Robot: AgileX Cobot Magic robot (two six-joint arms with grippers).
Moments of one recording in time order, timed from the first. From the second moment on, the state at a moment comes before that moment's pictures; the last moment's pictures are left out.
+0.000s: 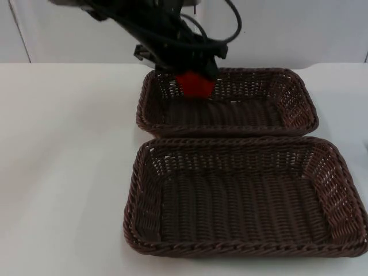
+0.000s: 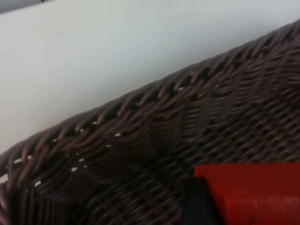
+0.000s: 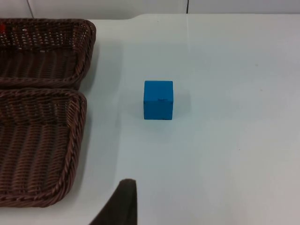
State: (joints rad) right arm 0.05 0.00 -0.52 -0.07 1.08 0.02; left arm -0.38 2.39 -1.90 -0.56 0.56 0.42
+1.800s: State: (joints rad) right arm 0.05 0.00 -0.52 -0.07 1.08 0.02; left arm -0.38 2.24 -1.91 -0.55 0.66 0.42
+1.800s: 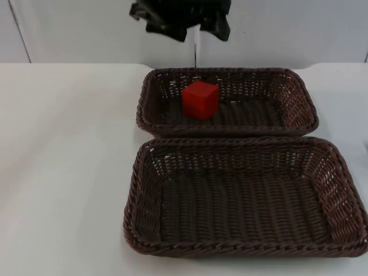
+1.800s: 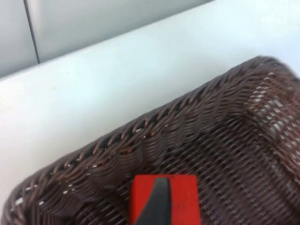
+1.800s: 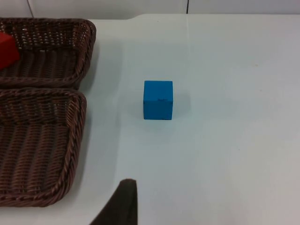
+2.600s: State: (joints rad) right arm 0.05 0.00 -0.52 -0.07 1.08 0.02; left arm -0.38 2.08 -1.91 -0.40 0.86 0.33
